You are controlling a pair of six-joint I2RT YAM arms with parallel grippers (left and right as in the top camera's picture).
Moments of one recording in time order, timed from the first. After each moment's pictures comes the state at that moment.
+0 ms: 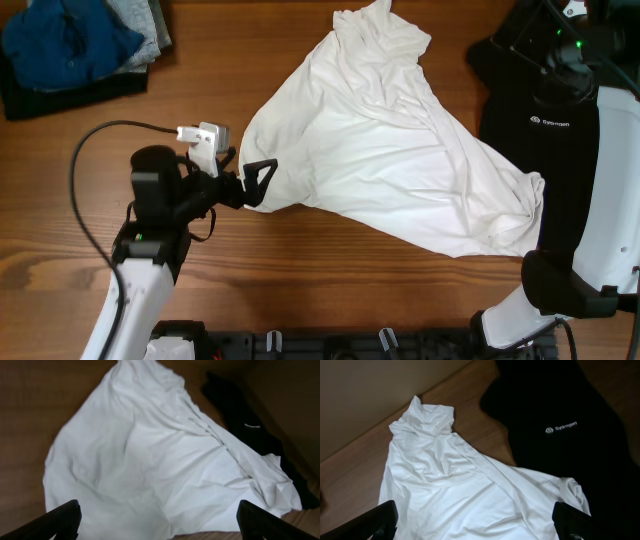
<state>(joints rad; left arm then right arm) -0.05 1.08 0.57 -0.09 0.61 -0.19 0.03 1.79 2.42 -1.59 0.14 0.53</state>
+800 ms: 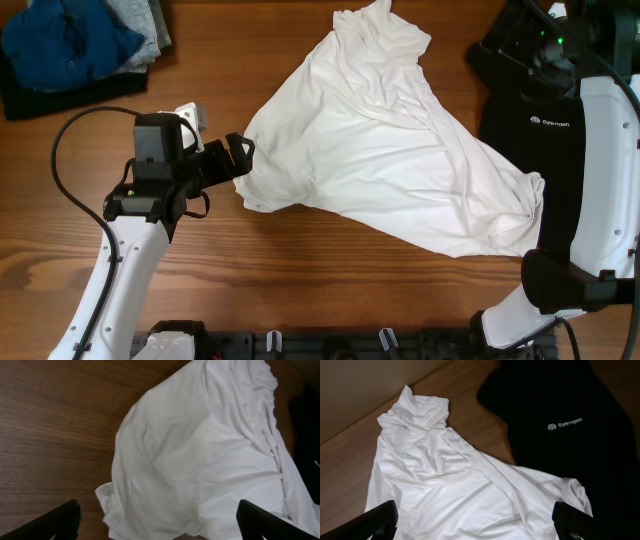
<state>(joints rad) -0.05 1.23 0.82 -0.47 0.29 -0.41 0.03 1.80 2.29 -1.50 0.13 0.51</state>
